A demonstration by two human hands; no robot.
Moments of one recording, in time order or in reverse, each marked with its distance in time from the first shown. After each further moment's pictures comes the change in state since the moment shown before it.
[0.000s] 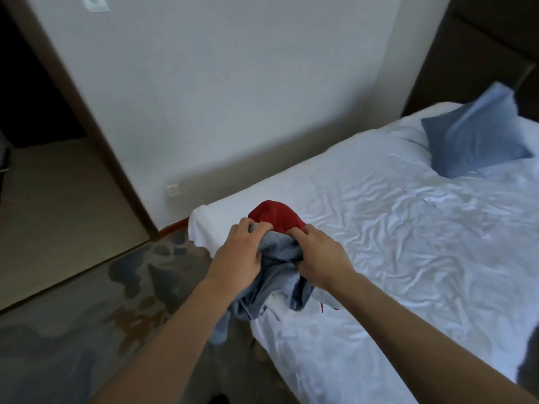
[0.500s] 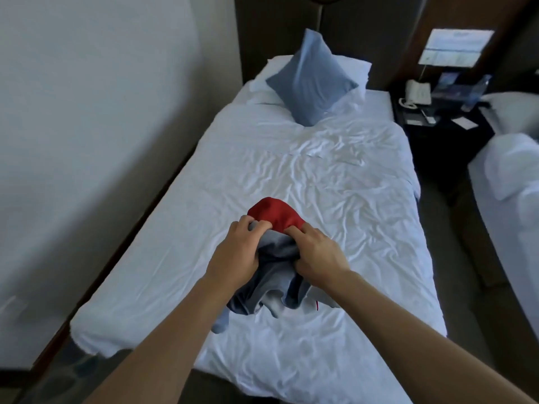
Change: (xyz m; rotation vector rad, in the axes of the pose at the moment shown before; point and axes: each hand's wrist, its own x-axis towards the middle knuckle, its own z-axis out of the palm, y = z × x) left_hand 0.216 0.015 0.105 -0.163 -0.367 0.590; right_hand 0.060 0.104 0.023 0.050 0.107 0.704
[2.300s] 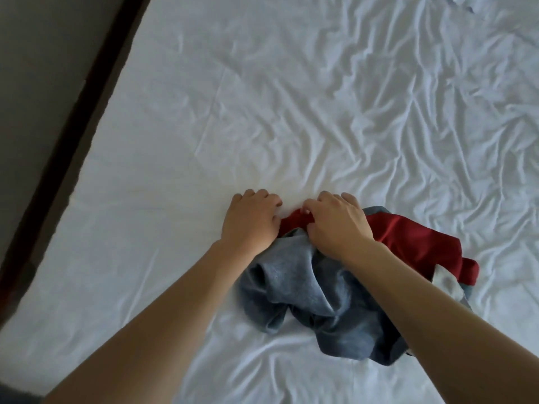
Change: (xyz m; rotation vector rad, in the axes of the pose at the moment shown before) left_hand 0.113 -0.406 0.264 -0.010 -0.414 -0.179; right_hand 0.304 -0.050 0.336 -0.210 -0.468 0.156
